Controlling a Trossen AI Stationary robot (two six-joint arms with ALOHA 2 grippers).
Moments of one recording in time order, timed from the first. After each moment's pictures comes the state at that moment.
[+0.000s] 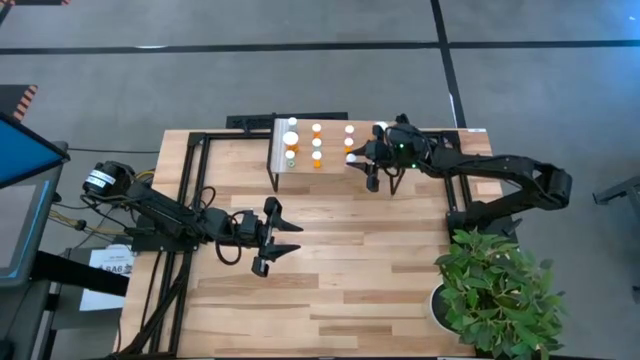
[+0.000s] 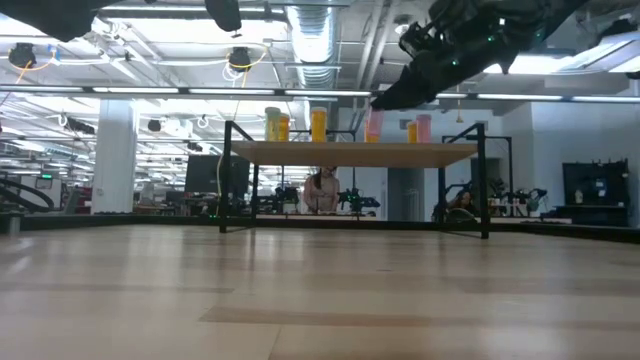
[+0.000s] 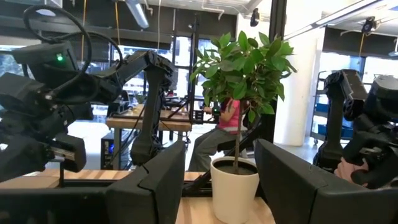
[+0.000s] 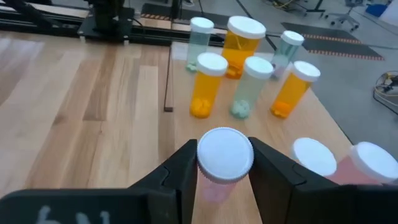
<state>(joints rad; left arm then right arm) -0.32 1.33 0.51 1.10 -0.20 -0.02 -0.45 1.30 0.81 0.13 -0.21 -0.30</state>
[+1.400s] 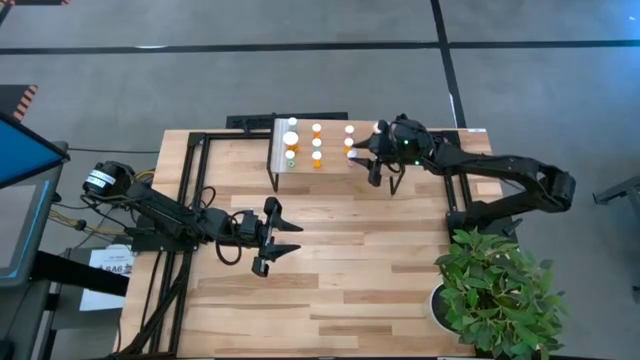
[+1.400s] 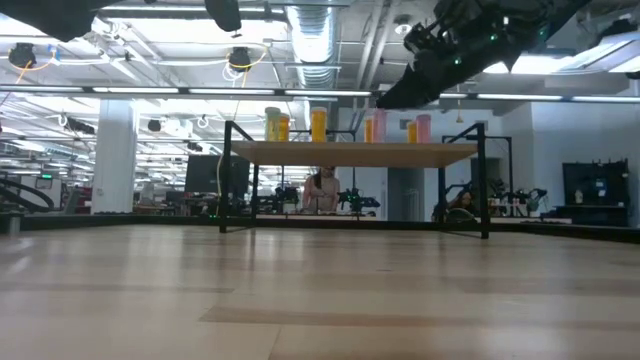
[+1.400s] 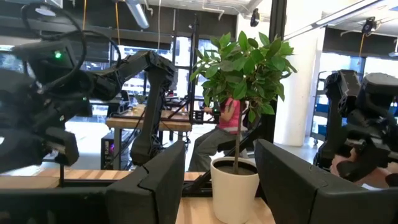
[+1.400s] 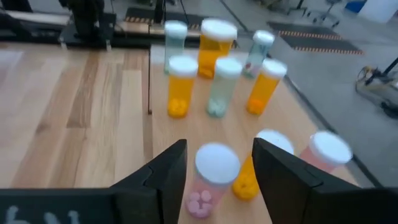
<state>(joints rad) -0.32 1.33 0.51 1.10 -0.20 -0.02 -0.50 1.28 0.81 0.11 -0.18 -0.27</state>
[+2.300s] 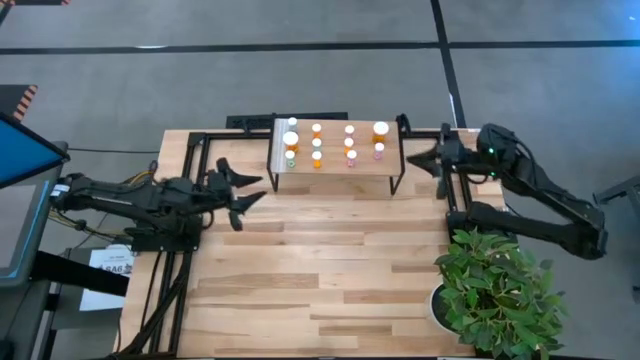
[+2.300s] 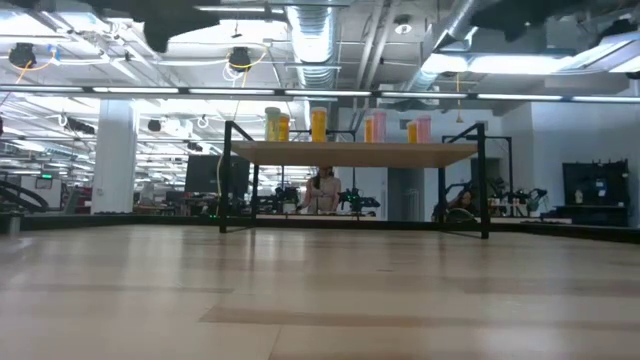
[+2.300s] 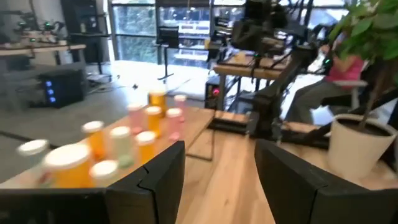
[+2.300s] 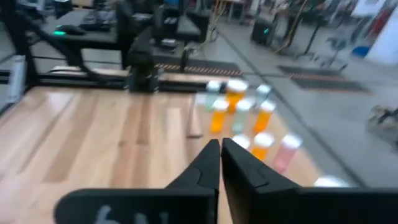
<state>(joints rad) -0.12 0.67 0.51 0.14 -0.43 -0.07 -0.58 0.60 0.80 -0.38 -0.36 -0.25</state>
